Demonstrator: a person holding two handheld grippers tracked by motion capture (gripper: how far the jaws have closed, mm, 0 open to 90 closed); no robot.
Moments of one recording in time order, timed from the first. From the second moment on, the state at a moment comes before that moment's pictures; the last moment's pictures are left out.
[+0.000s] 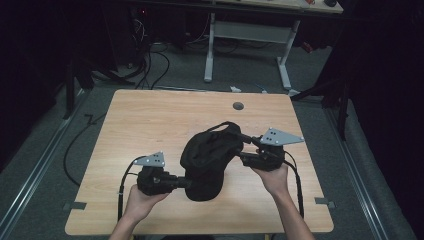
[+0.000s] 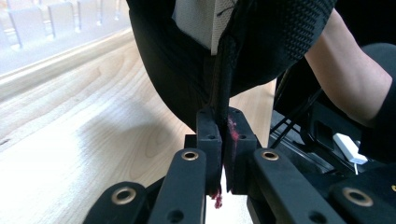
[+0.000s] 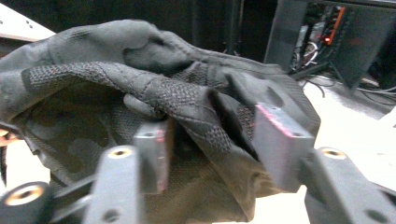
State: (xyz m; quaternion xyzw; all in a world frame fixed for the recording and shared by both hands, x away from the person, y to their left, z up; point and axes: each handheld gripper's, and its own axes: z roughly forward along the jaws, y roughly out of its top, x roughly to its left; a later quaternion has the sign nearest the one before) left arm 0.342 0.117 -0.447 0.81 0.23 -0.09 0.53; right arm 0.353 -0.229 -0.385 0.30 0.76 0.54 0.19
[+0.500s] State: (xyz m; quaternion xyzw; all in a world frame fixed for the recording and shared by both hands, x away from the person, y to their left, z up) left arm 0.344 0.135 -0.435 0.78 0.27 -0.04 0.56; right arm 0.349 -0.259 -0.419 0.37 0.76 0.50 0.18
